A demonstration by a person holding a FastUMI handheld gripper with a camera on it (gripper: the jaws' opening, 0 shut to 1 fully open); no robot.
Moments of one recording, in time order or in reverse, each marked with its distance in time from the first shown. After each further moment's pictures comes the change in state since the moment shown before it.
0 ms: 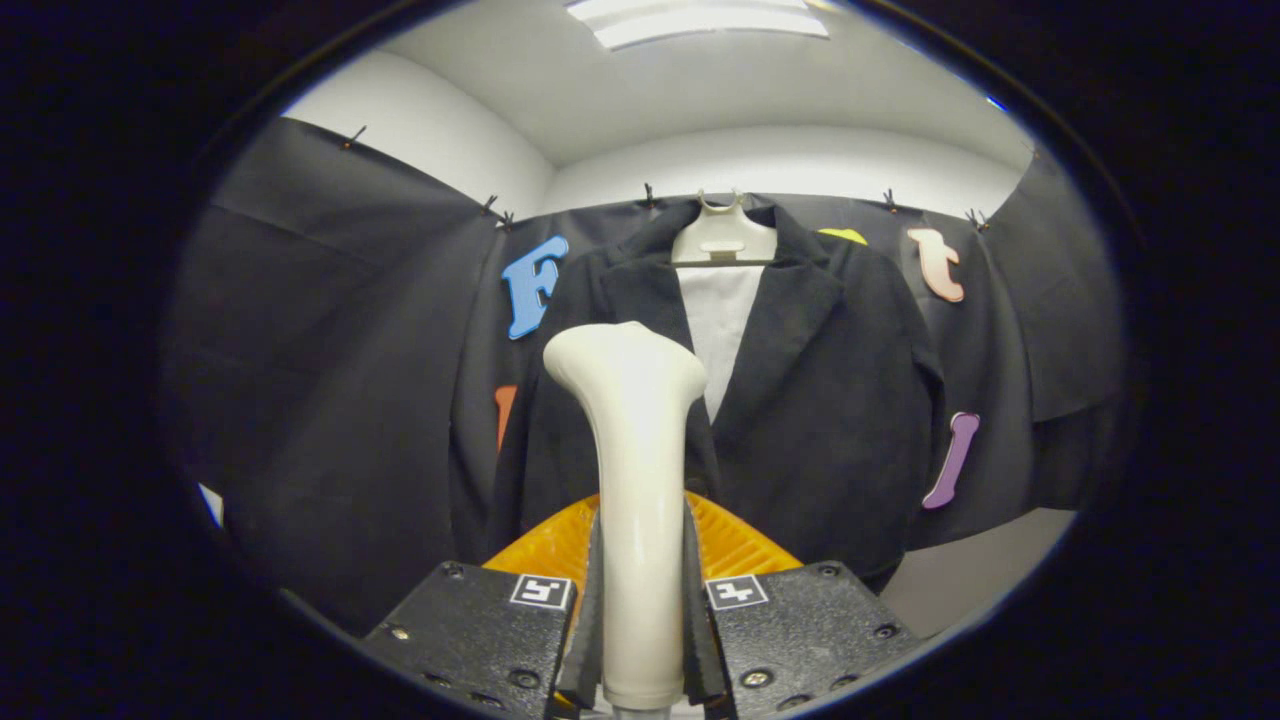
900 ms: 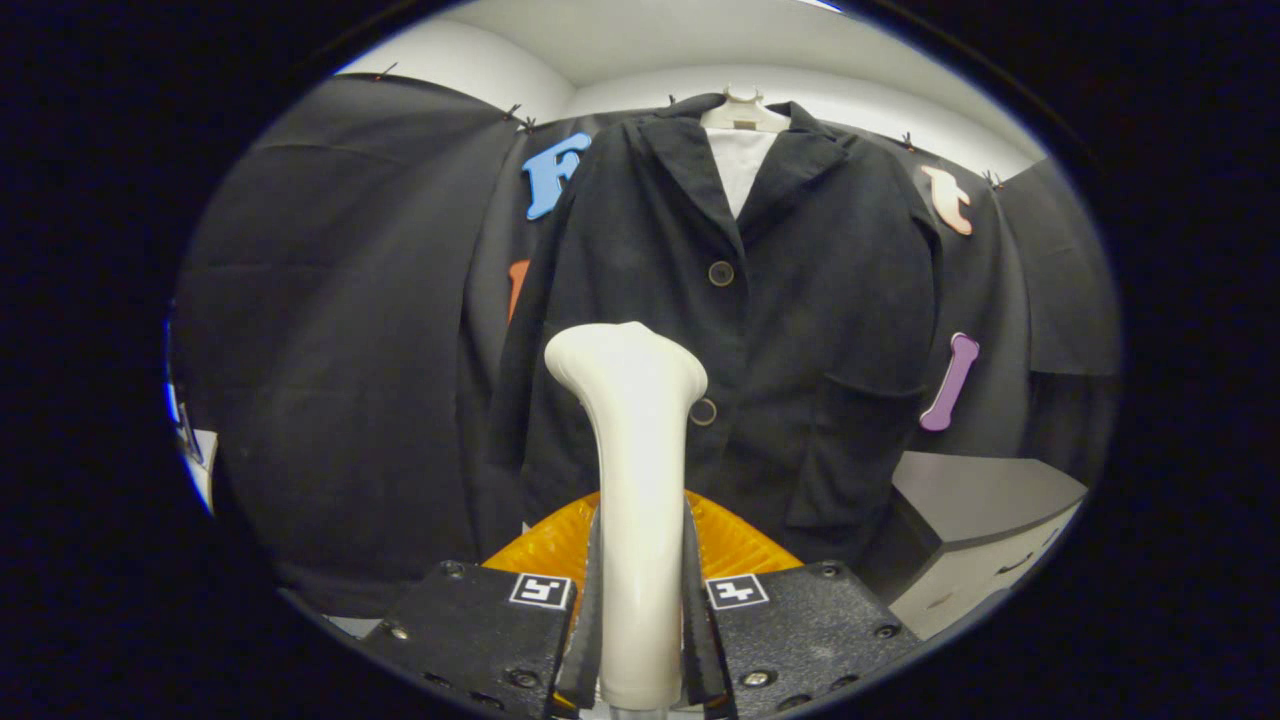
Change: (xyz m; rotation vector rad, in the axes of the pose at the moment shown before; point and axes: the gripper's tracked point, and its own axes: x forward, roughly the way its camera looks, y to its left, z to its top) arm -0.060 0.003 -0.153 -0.064 0.300 0.000
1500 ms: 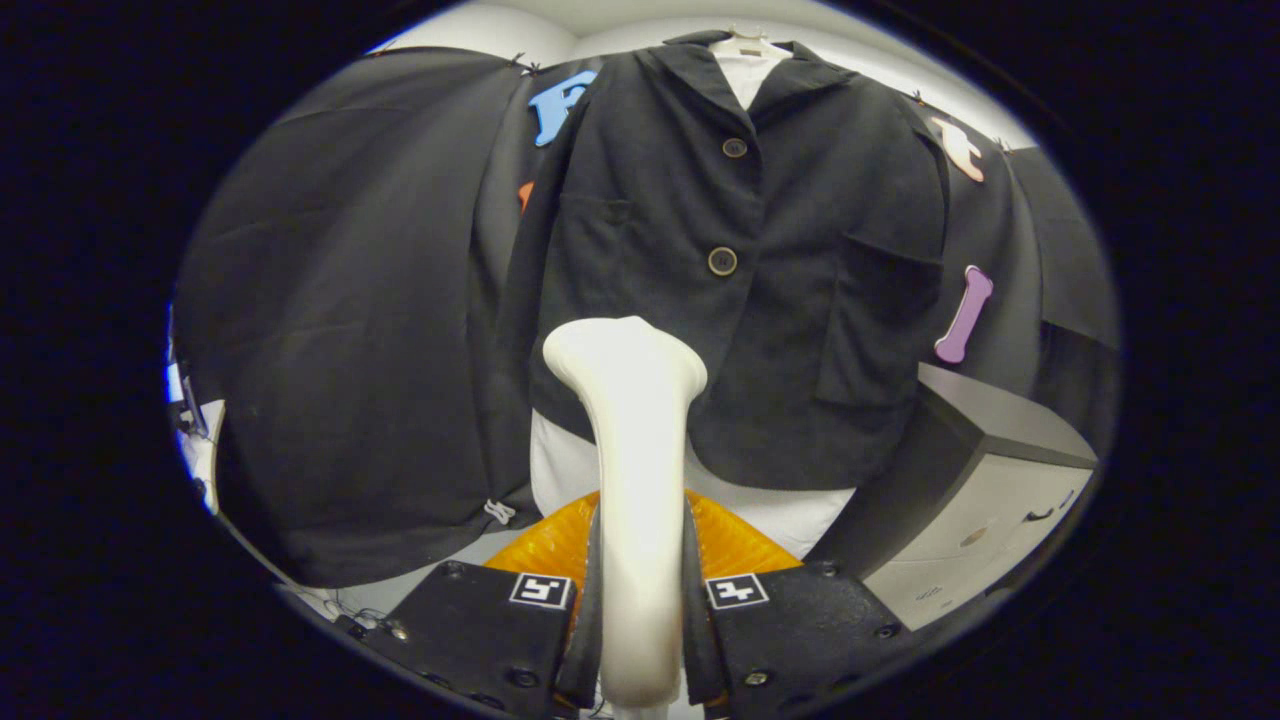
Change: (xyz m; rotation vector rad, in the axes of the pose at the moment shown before) arm -0.013 0.000 -0.088 0.008 0.232 0.022
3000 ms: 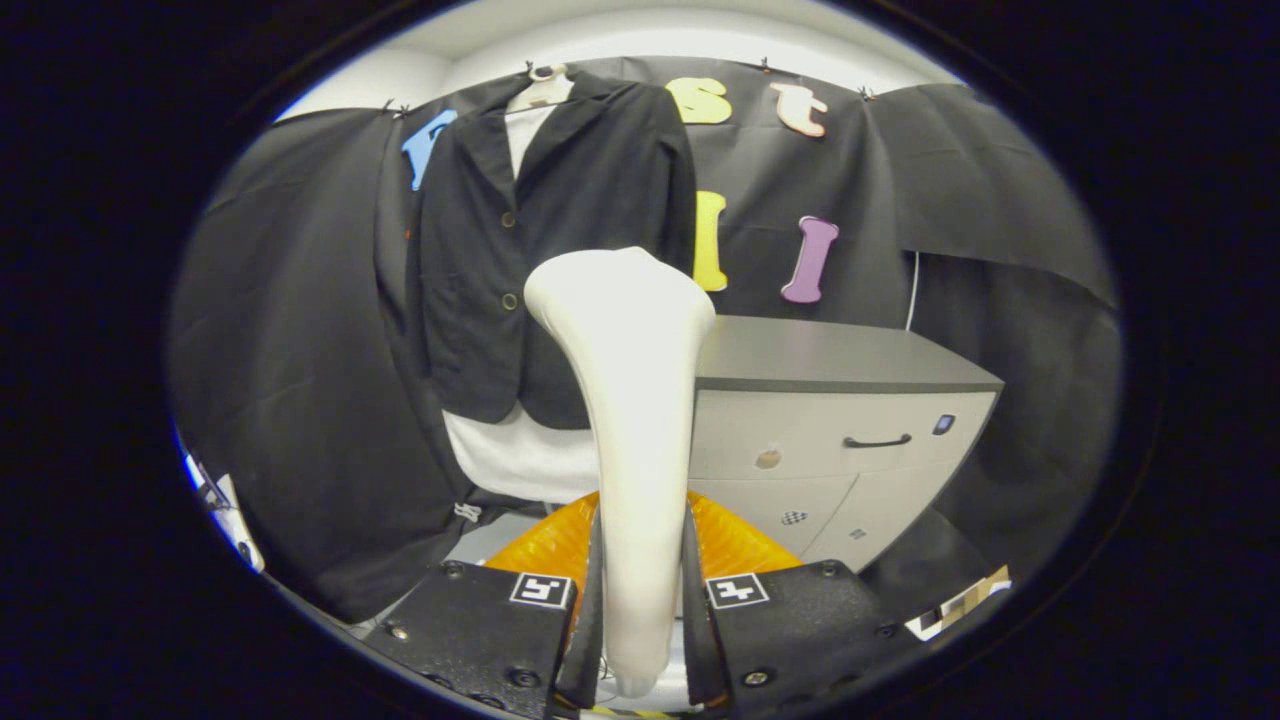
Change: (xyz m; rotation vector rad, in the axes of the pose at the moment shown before) arm -0.201 -0.163 -0.013 0.243 0.041 -0.213
